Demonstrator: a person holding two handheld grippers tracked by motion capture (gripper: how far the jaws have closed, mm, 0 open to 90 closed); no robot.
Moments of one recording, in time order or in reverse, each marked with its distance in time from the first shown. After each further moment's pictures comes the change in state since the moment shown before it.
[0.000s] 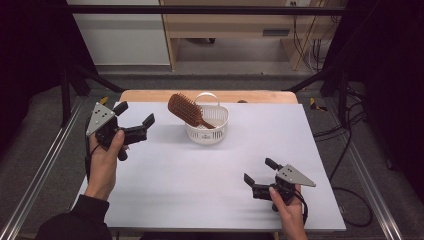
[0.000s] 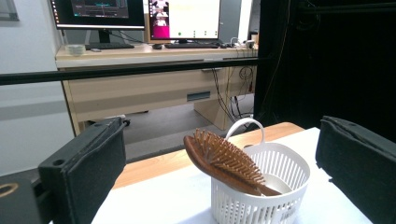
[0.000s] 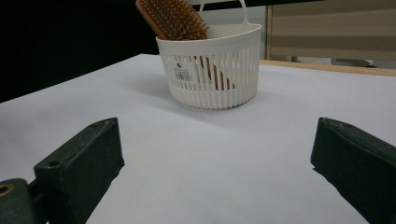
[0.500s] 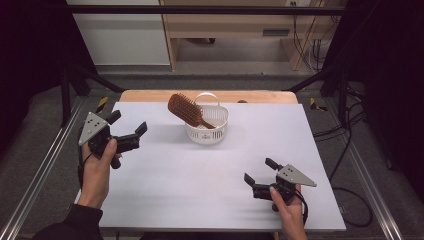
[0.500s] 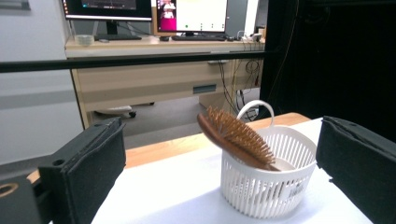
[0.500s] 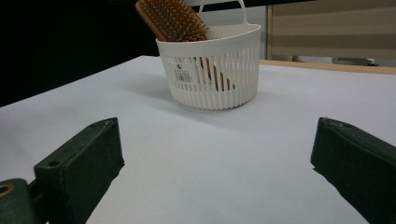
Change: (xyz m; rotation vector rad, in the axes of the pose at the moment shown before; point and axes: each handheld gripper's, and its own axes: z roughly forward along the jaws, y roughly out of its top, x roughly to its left) left arm 0.012 -0.021 -0.017 0.025 0.031 -0.011; right arm -0.001 0.000 0.000 -0.005 0.005 0.016
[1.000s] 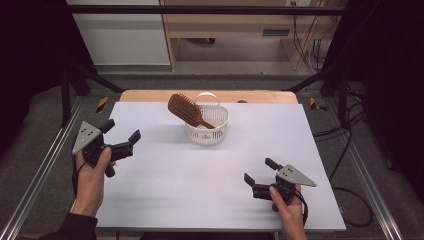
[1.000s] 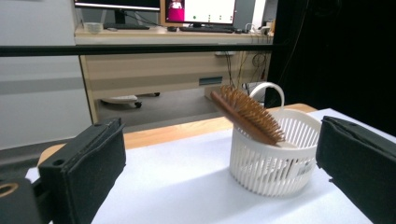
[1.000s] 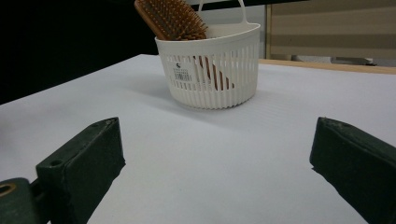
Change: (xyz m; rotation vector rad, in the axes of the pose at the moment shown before) left arm 0.011 -0.023 -0.017 0.025 0.029 -0.024; right arm 0.000 0.000 0.000 0.006 -0.006 -0.005
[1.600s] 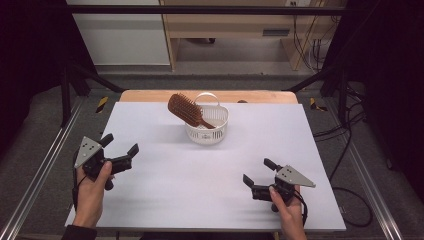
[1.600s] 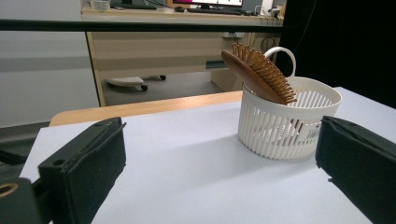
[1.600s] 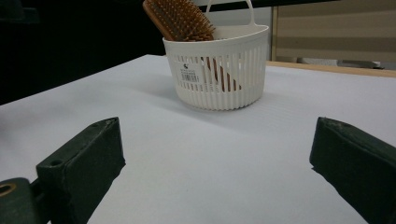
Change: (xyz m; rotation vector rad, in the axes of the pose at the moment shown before) left arm 0.003 -0.036 -0.014 0.043 0.023 -0.025; right arm 0.002 0.000 0.000 -0.005 0.021 -0.015
